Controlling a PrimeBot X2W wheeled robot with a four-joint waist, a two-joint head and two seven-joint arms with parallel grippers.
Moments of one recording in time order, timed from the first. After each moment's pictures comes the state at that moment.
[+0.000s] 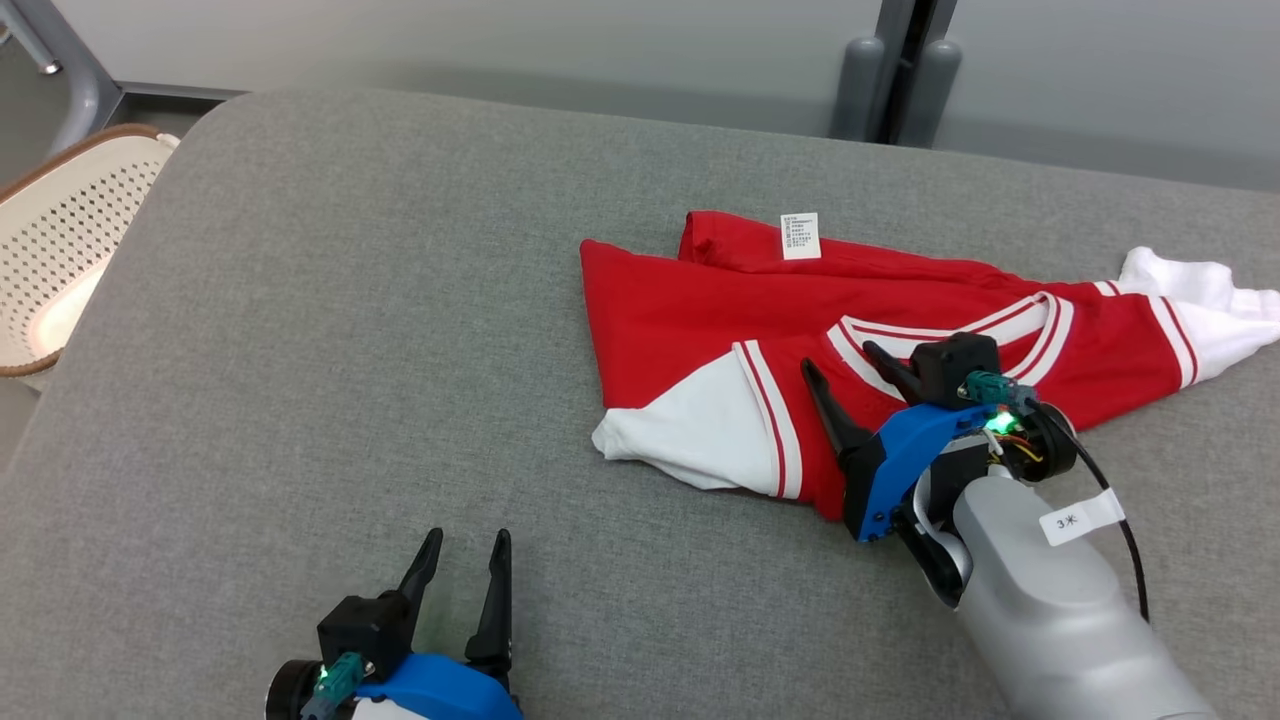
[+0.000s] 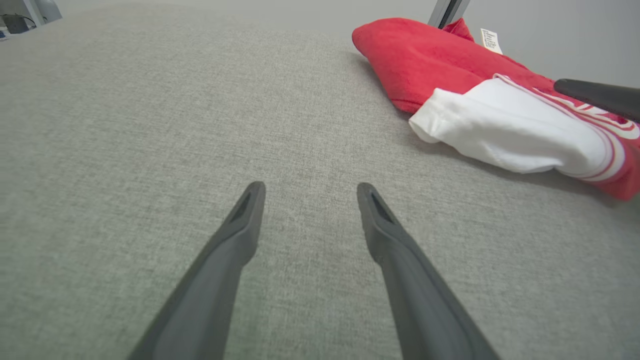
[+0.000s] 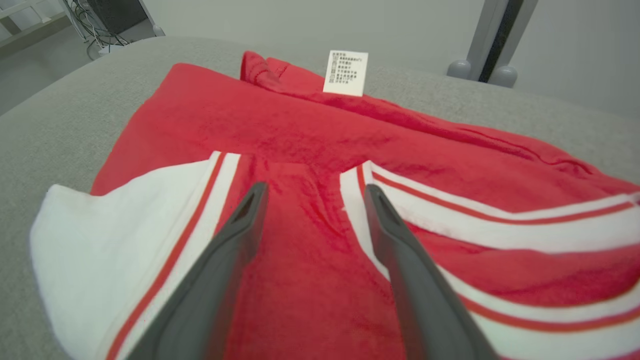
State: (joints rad) left arm -0.10 0.05 -0.25 0.50 -0.30 -0.08 -0.26; right arm -0.70 -0.05 0.31 1.01 0.25 0.13 -0.19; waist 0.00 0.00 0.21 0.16
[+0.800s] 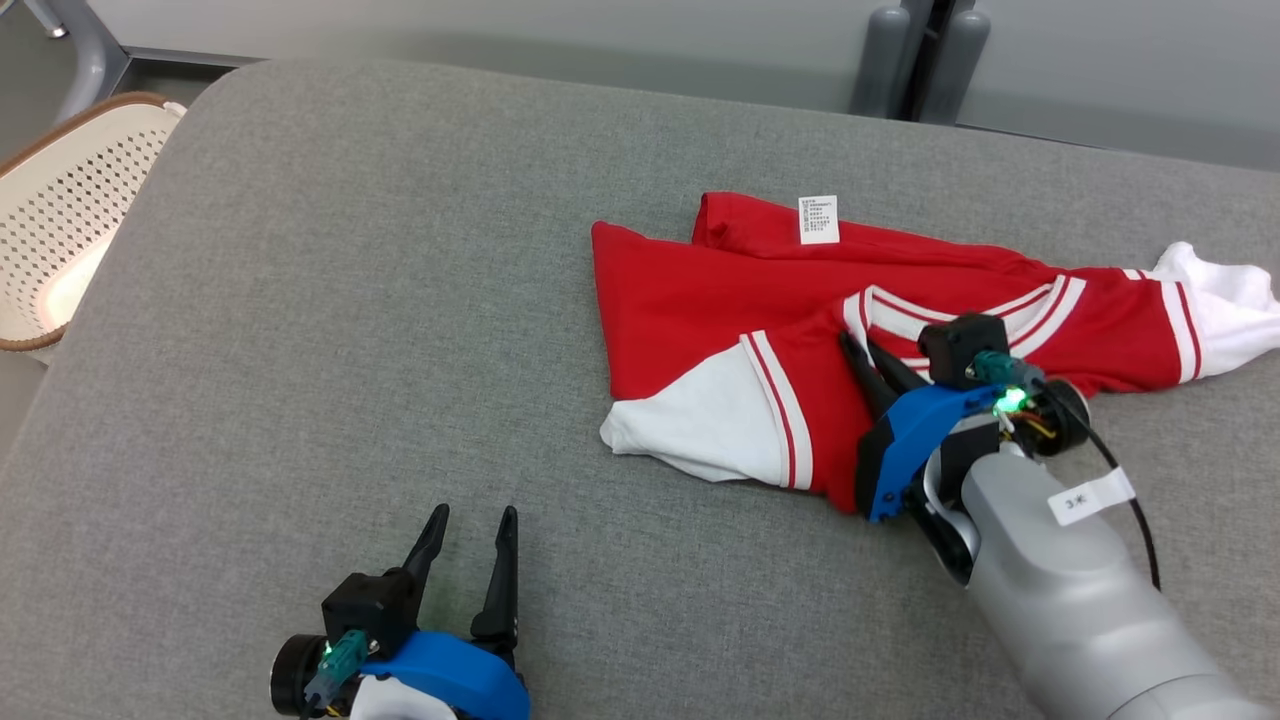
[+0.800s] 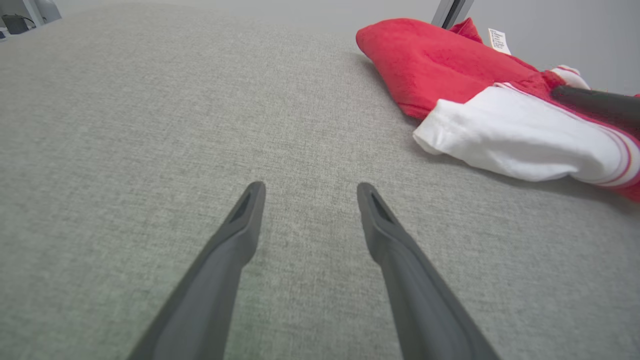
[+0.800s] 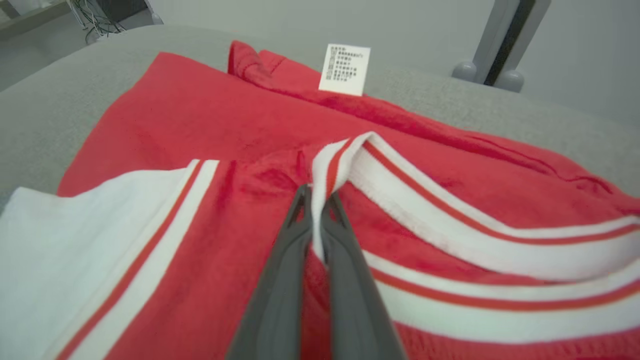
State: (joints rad) left arm -0.14 0.05 -0.27 0.50 -0.30 -0.08 -0.26; right arm -0.79 -0.08 0.42 1.15 0.31 0.13 -0.25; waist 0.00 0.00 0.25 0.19
